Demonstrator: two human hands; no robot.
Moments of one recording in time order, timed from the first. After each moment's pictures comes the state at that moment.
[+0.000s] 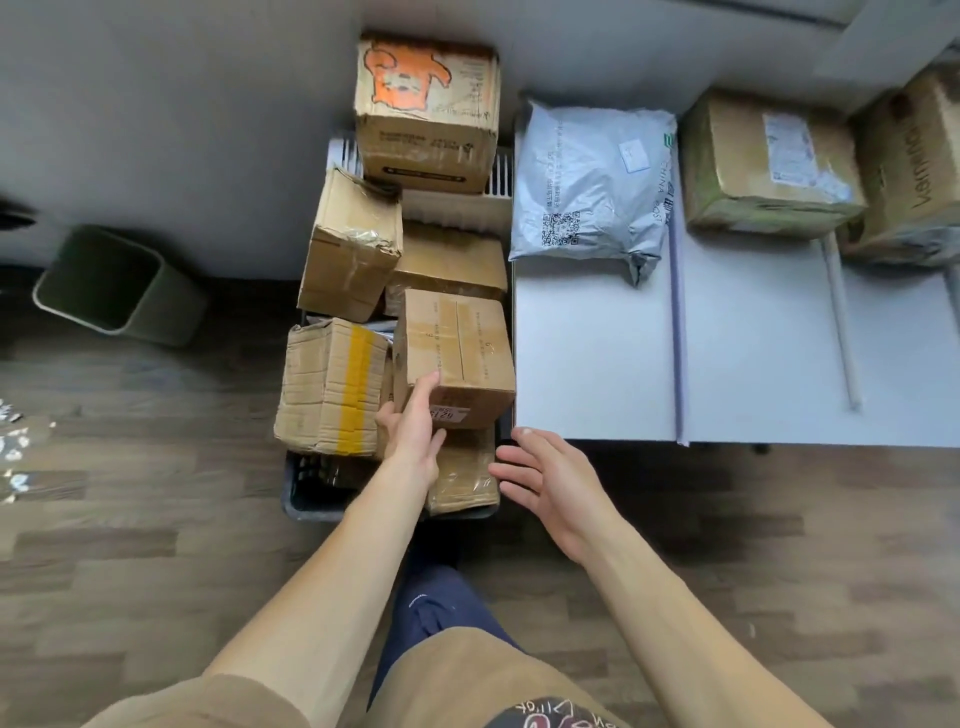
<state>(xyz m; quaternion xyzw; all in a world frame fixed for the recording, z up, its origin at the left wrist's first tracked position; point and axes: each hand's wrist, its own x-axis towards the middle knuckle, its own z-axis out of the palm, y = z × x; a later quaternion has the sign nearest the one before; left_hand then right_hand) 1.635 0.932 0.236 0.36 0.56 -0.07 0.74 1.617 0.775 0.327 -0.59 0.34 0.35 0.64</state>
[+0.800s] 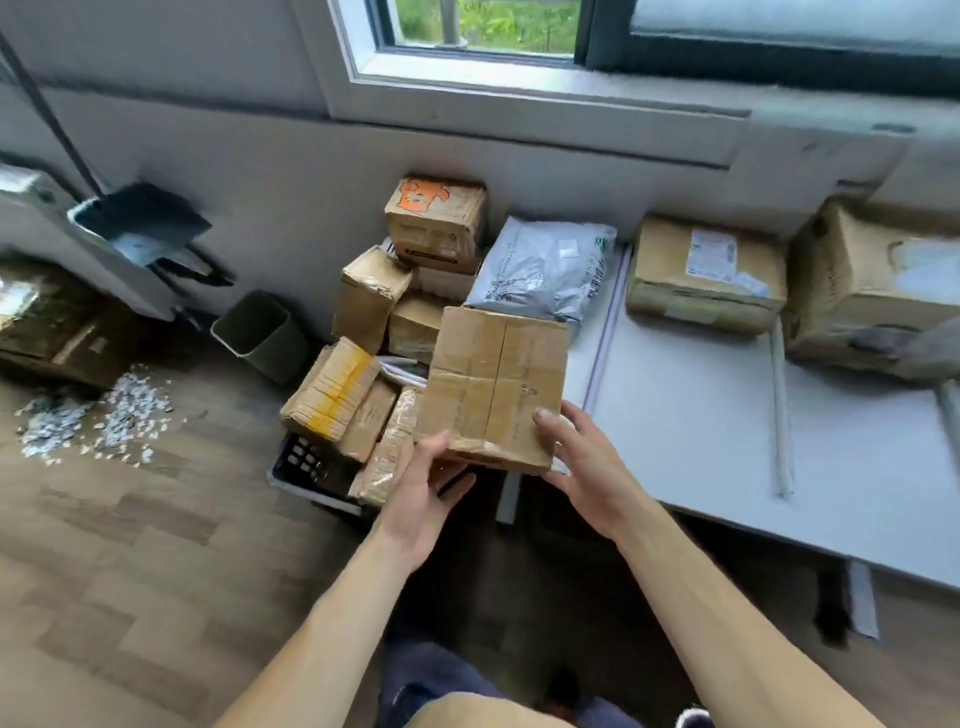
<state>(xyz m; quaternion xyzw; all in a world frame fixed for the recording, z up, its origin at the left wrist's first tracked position) 1.540 0.718 0.346 0.43 0.34 0.04 0.84 1.659 0.546 0.384 -0.62 0.04 0.41 0.67</state>
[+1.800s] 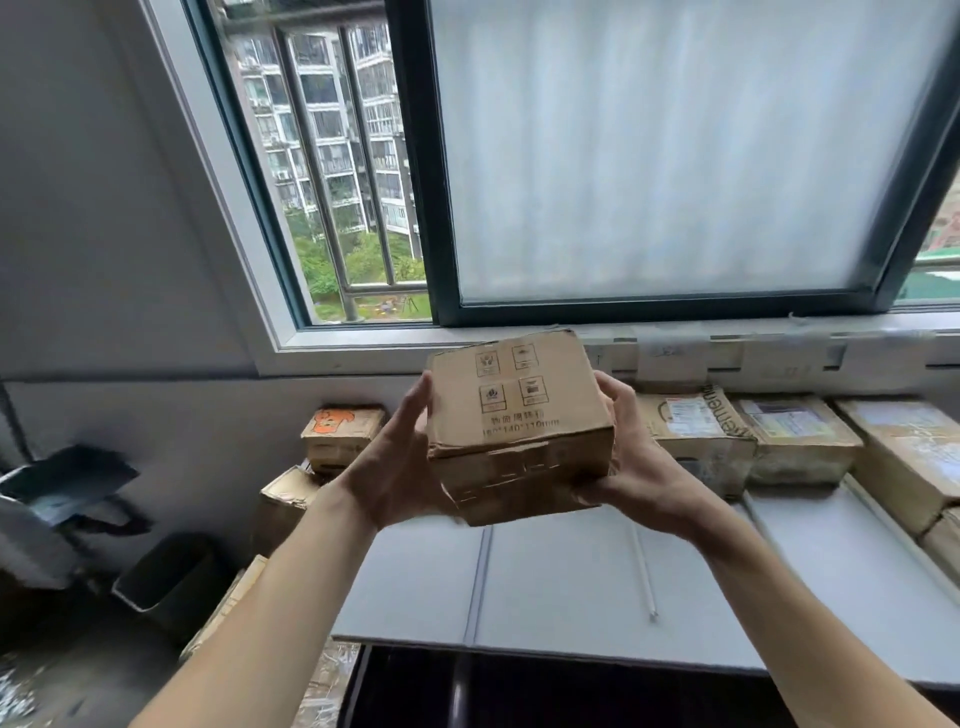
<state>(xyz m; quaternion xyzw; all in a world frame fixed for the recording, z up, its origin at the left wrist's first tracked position) 1.653 0.618 0.598 0.52 -0.02 -0.19 0.83 1.716 0.349 0.575 -0.75 -0.35 0.08 0.56</state>
